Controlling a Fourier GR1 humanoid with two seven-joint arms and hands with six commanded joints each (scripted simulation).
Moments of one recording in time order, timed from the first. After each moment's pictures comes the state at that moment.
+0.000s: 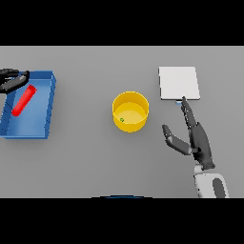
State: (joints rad) left arm -0.48 0.55 0.04 -1.16 -0.17 -0.17 0.52; right arm 0.09 -0.08 0.13 -1.68 0.20 0.01 -0.16
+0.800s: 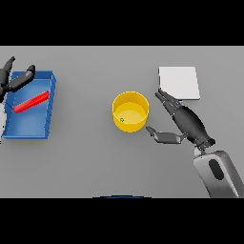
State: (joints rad) left arm -0.48 0.50 0.02 -1.21 -0.19 -0.11 0.47; right arm -0.15 -0.31 0.28 -1.63 0.53 0.12 -0.06
